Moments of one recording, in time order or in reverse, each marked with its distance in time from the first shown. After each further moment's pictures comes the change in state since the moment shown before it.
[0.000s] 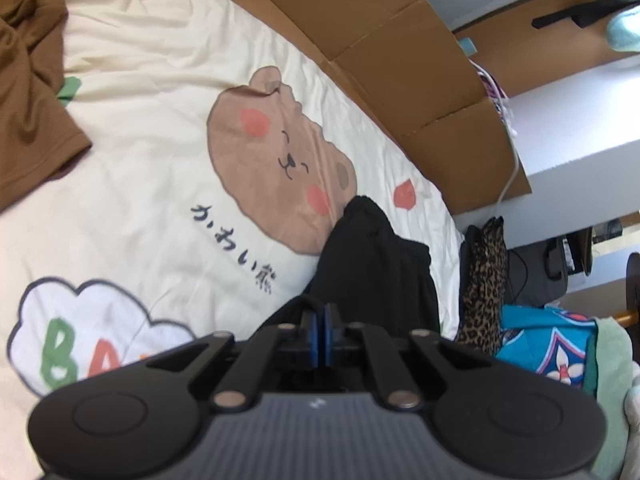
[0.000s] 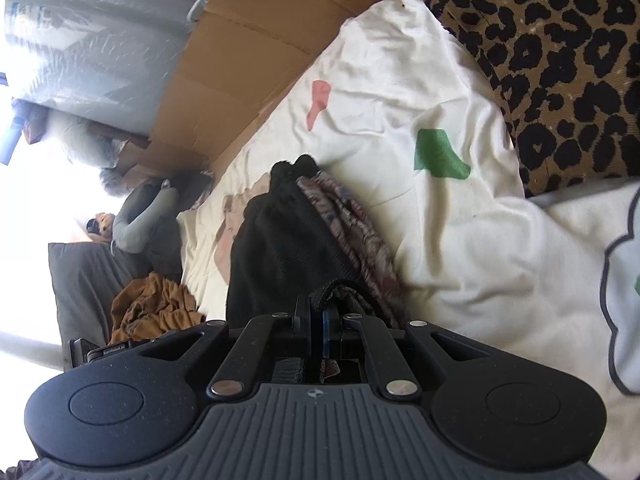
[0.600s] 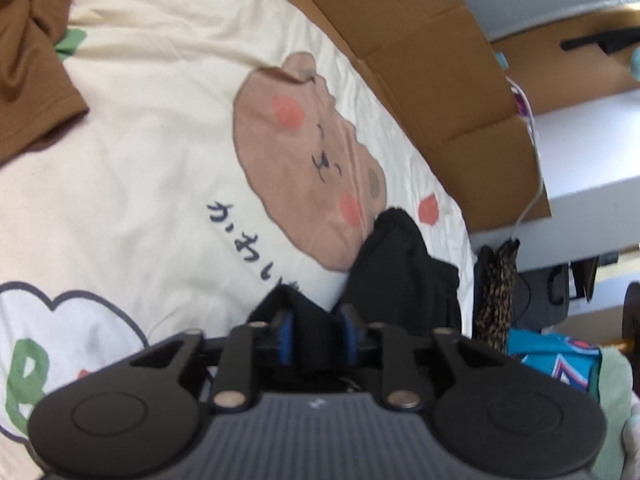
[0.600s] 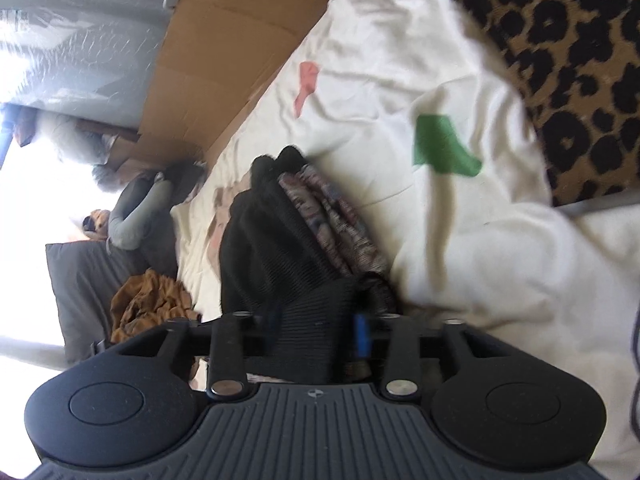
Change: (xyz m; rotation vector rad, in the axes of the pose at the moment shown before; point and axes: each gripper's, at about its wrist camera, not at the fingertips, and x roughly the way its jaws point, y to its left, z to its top) left arm 0.039 0.034 0.001 -0.073 -0.006 -0.032; right arm 0.032 -0.009 0.013 0.021 0.074 0.023
